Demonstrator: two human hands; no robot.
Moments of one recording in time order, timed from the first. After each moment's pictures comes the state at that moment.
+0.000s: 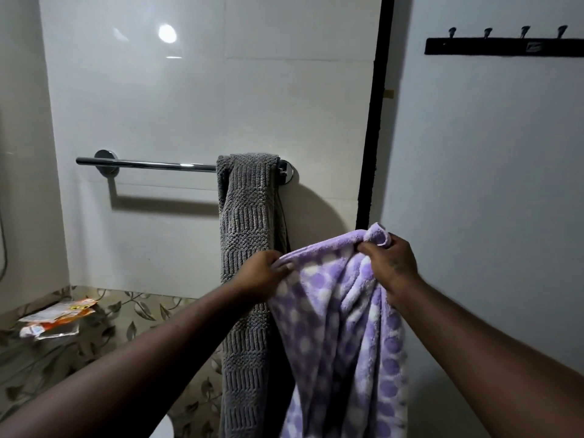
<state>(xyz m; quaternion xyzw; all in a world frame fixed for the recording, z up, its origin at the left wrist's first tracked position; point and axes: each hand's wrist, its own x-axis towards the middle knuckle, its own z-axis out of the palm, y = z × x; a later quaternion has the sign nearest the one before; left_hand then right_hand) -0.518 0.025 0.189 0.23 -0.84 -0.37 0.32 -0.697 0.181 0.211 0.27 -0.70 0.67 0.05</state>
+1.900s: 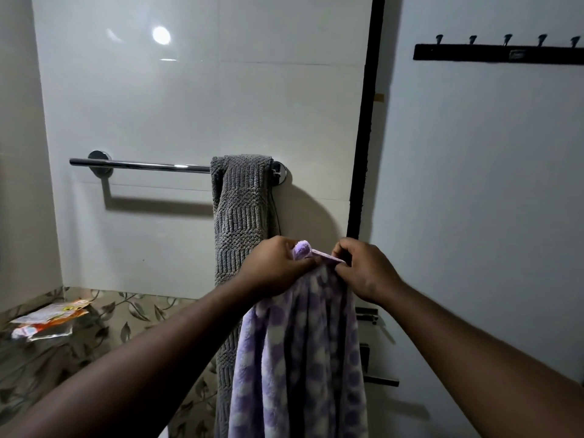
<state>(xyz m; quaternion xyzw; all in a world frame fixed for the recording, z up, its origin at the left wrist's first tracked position) -0.528 0.052 0.214 0.17 -0.89 -0.21 0.36 -0.676 0.193 0.212 0.48 -0.79 0.36 0.12</state>
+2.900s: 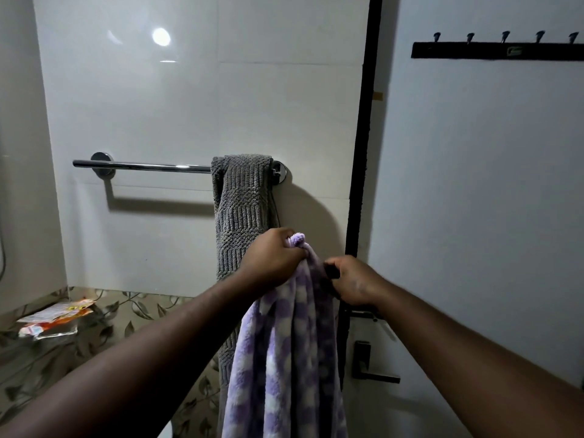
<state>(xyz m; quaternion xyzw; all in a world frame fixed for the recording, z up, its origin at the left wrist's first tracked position) -0.526 0.057 0.220 0.21 -0.86 -0.23 0.41 -0.657 0.188 0.205 0.50 -0.78 0.36 -0.07</state>
